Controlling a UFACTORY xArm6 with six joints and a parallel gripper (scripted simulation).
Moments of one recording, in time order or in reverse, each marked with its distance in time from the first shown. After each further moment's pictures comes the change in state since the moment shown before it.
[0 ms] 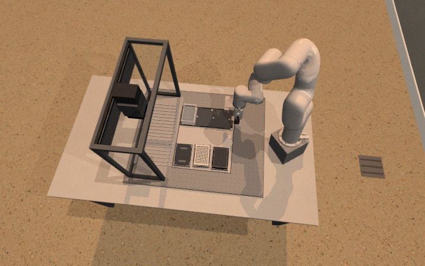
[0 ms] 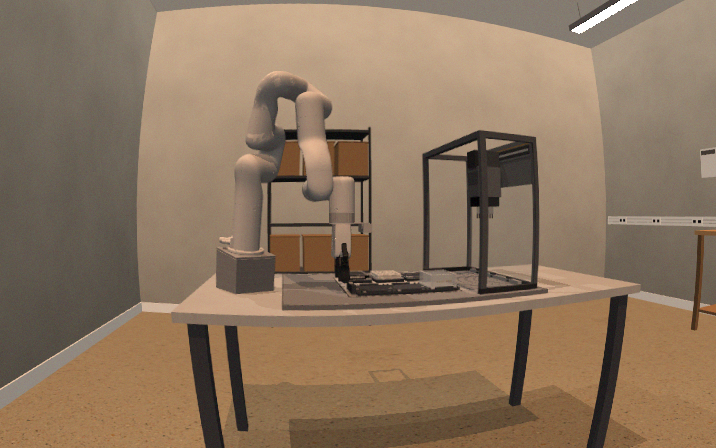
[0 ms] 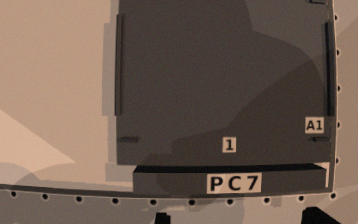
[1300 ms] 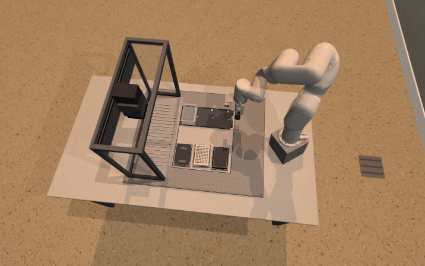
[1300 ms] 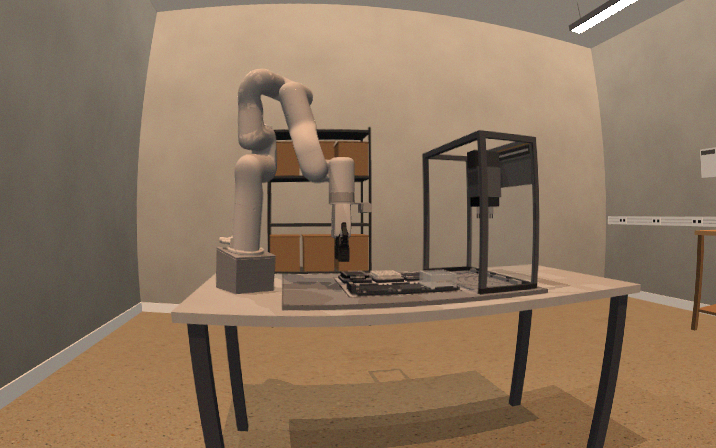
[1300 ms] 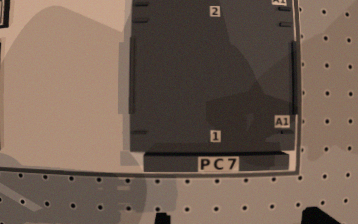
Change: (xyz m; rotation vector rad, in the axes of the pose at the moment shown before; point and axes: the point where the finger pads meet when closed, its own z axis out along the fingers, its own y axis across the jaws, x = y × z) arm 0.000 0.000 -0.057 -0.008 0.003 0.000
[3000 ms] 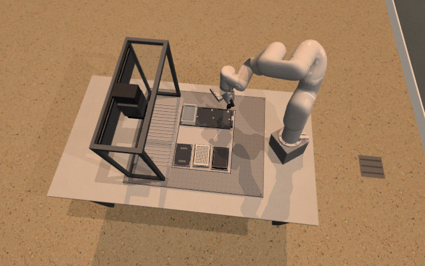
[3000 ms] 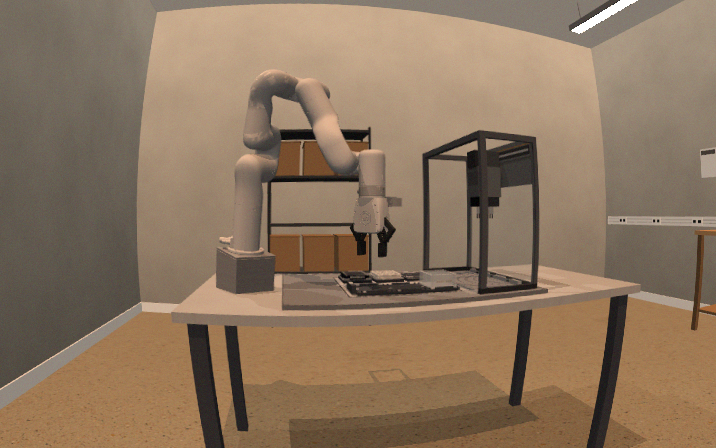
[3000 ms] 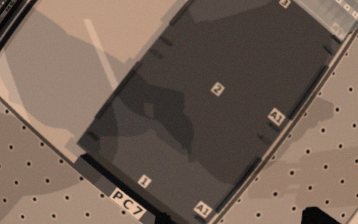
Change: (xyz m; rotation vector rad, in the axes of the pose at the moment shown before) arm 0.079 0.051 -0.016 0.026 0.007 -0.665
